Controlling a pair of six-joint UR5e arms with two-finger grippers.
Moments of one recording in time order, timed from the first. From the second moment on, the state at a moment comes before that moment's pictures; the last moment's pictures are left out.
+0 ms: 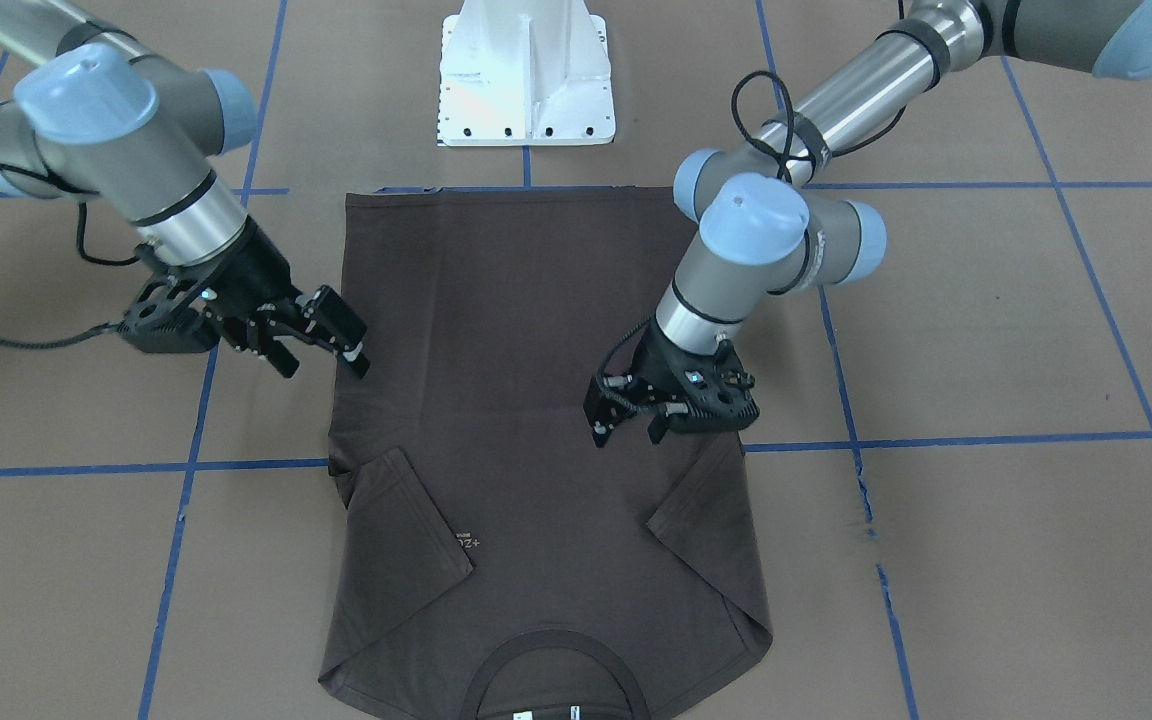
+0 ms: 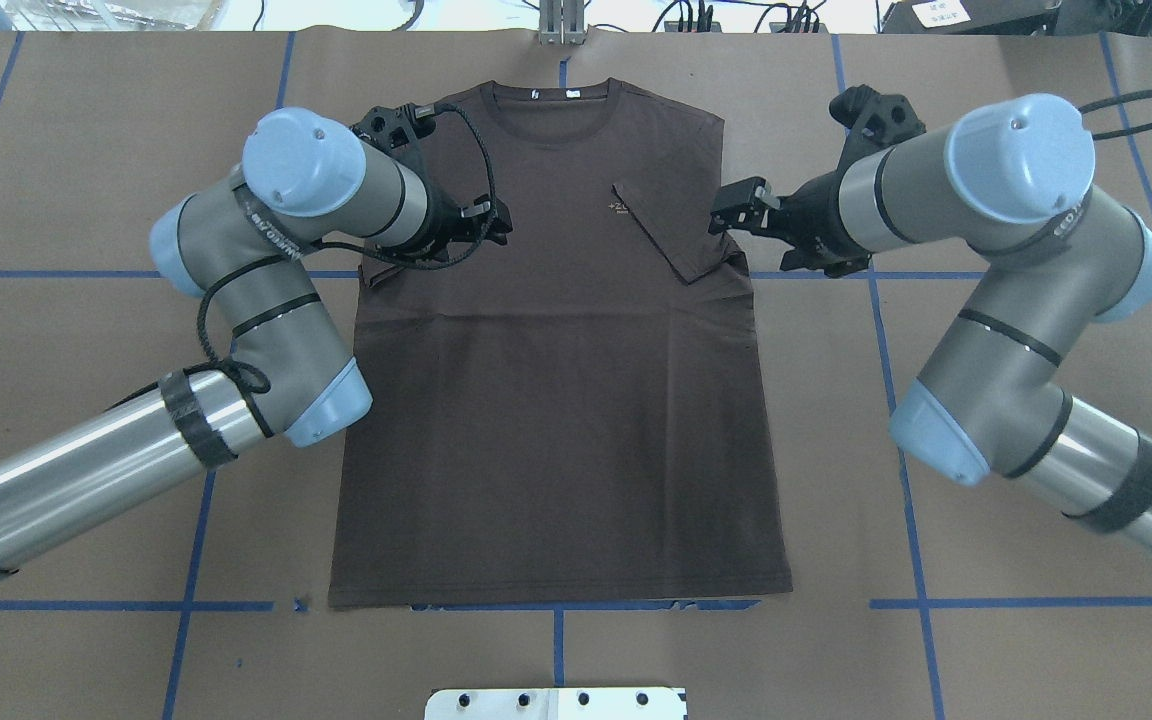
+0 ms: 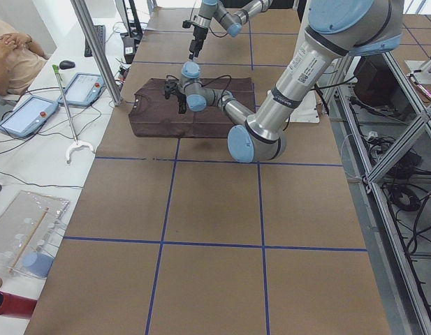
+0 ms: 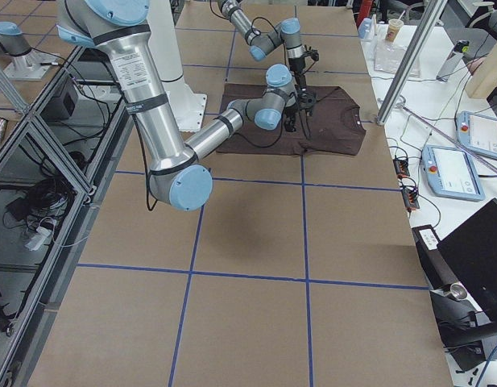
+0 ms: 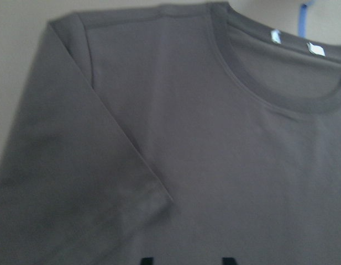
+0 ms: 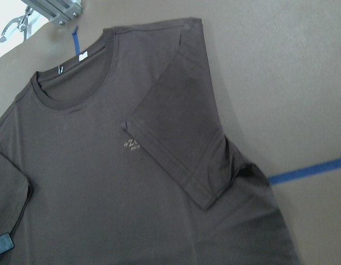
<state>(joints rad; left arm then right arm) -0.67 -2.25 -1.41 -2.19 -1.87 -1.42 0.74 -1.19 1.82 -1.08 1.93 1.53</state>
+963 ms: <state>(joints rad) -0.61 -2.00 -1.80 -2.19 -2.03 -1.52 0.18 -1.43 2.16 -1.38 1.49 1.99</state>
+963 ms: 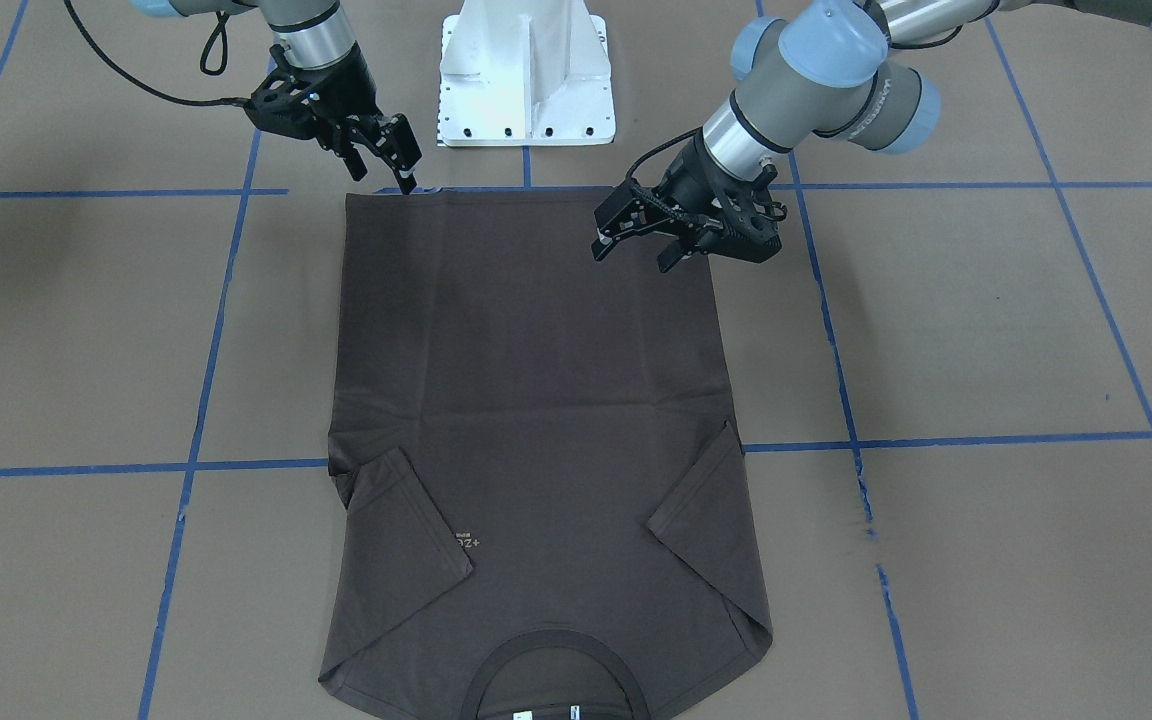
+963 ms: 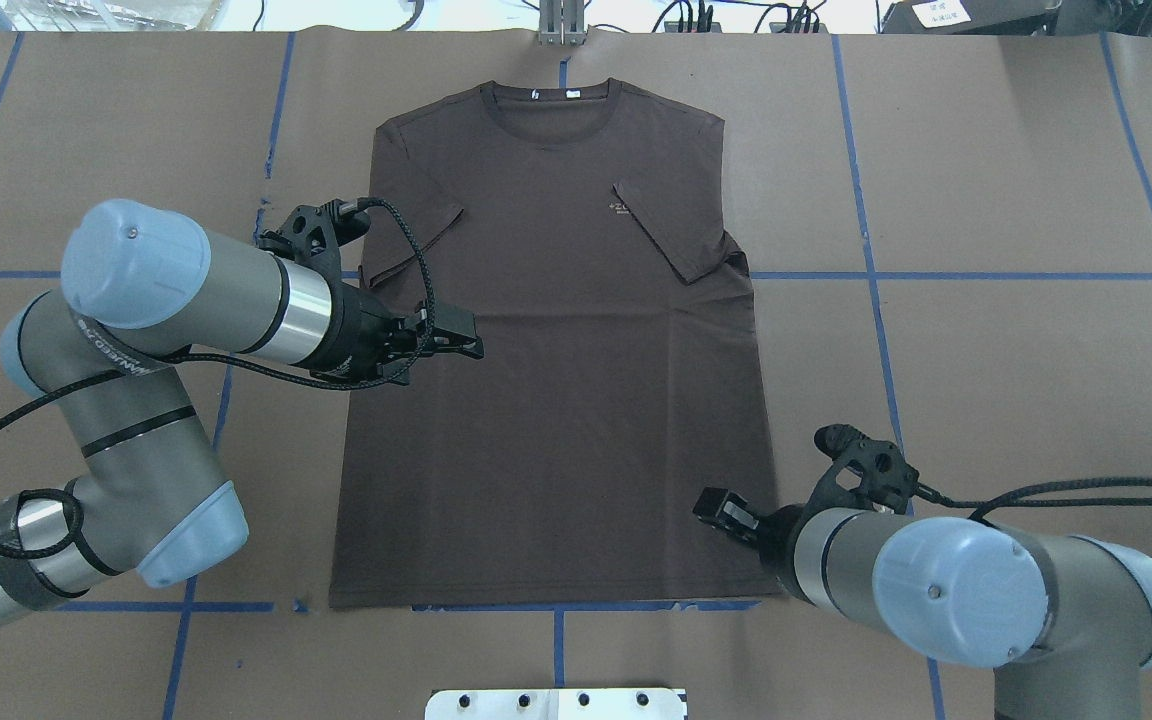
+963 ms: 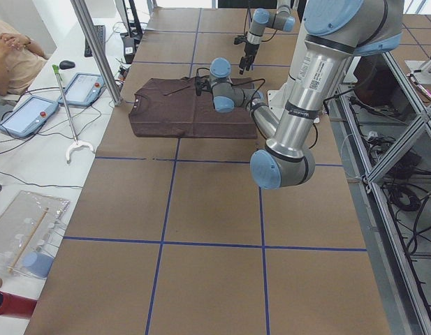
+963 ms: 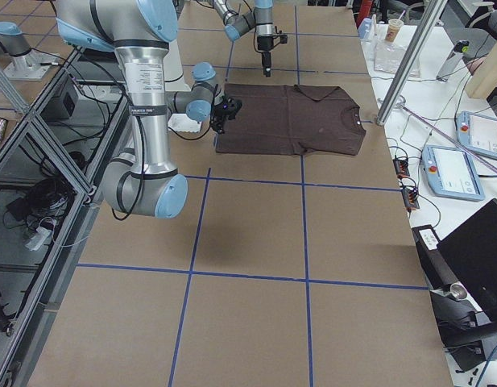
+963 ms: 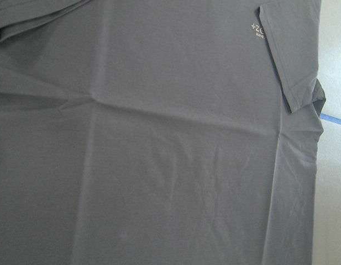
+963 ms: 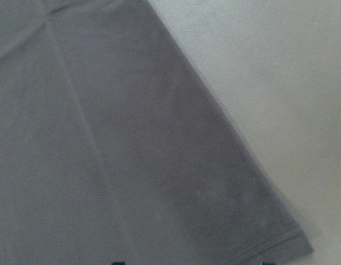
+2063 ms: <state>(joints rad) -0.61 -2.01 -1.79 -2.19 -2.00 -1.53 0.11 -1.45 2.09 -1.46 1.48 2.14</state>
